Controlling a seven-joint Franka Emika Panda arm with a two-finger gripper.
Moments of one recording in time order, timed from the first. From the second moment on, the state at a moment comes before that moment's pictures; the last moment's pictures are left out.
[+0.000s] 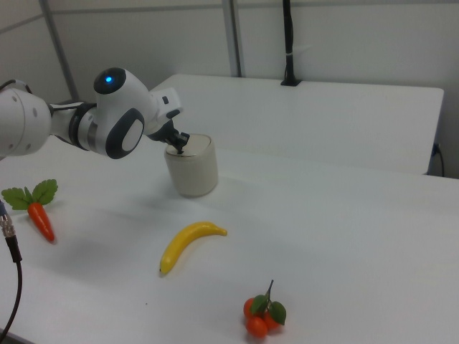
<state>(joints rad) 0.17 0.41 -0.01 -1.73 0.16 2.80 -0.05</state>
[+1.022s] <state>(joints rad) 0.16 0.41 -0.01 -1.74 0.16 2.80 -0.05</state>
